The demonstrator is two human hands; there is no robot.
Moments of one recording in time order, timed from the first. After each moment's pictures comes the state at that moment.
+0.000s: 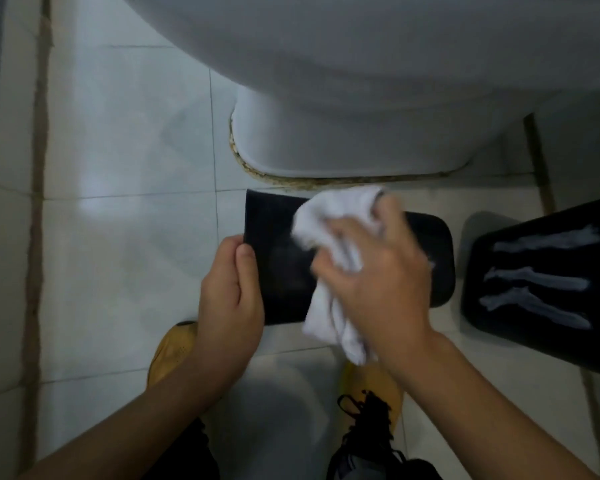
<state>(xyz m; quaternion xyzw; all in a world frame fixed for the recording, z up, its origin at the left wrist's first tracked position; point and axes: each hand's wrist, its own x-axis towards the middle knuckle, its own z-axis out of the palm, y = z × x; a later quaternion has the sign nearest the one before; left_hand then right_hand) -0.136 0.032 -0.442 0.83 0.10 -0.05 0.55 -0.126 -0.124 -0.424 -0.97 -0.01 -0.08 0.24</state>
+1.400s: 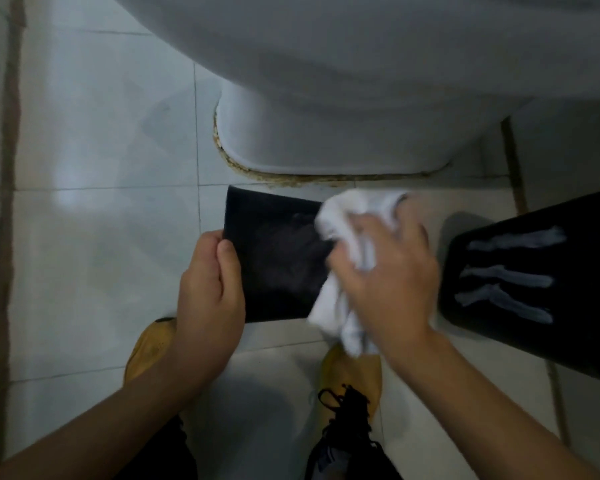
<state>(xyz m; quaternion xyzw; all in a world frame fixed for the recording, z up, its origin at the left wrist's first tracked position) -0.135 0.029 -0.440 0.84 0.11 -0.05 0.52 -0.133 -0.150 -0.436 -0.98 0.06 -0.12 0.15</state>
